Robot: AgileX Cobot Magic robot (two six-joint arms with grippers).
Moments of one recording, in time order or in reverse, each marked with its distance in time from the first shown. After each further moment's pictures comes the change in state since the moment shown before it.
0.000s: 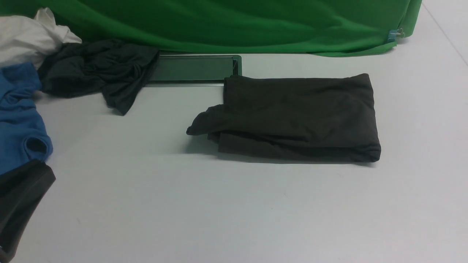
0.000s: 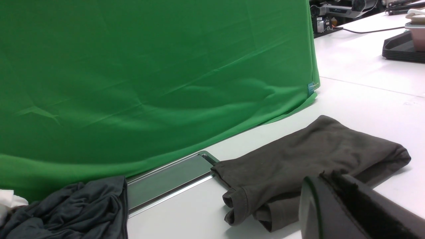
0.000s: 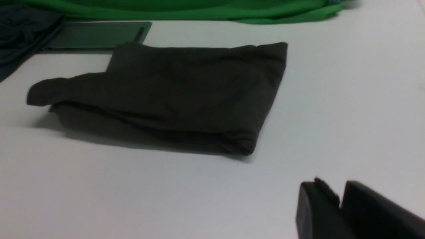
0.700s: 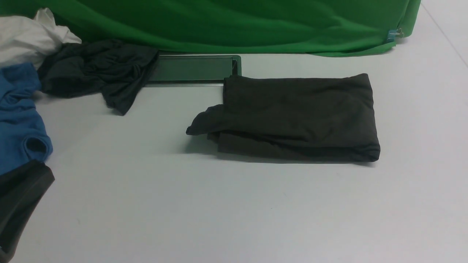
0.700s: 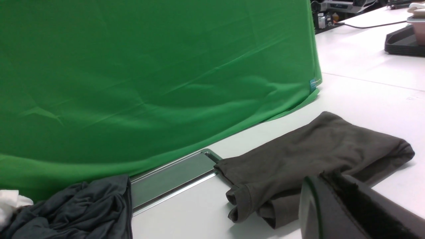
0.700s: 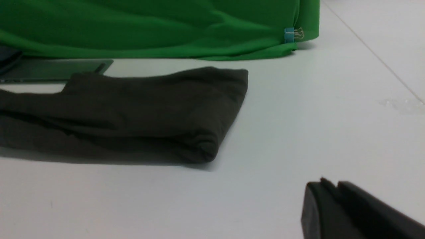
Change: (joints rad) right arm -0.064 -0.404 0.538 -0.016 -0.399 -0.020; left arm 0.000 0.000 0.000 0.019 0.004 0.001
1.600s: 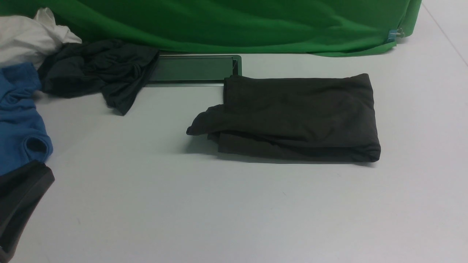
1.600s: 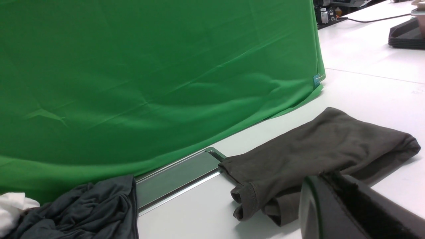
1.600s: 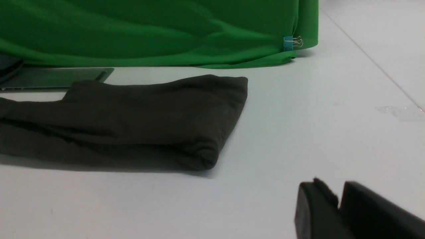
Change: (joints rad) right arm 0.000 -0.001 0.000 0.000 -0.011 0.000; left arm 0.000 0.000 0.000 0.025 0.002 0.000
